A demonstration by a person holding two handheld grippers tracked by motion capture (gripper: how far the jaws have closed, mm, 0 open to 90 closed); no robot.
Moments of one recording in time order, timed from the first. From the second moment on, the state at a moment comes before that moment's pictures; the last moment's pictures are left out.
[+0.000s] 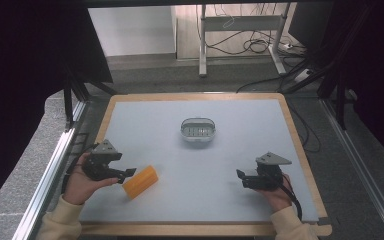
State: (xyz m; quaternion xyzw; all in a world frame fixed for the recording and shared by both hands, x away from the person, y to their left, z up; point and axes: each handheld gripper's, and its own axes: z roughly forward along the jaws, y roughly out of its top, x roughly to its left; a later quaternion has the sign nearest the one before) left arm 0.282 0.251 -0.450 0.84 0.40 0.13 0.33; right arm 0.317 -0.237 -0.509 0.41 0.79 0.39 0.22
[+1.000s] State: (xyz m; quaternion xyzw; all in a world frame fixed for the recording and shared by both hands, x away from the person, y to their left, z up) left arm 0.290 0.217 -0.474 0.87 0.39 0.10 0.28; right arm 0.318 -0.237 -0.511 0.41 0.80 0.39 0.22
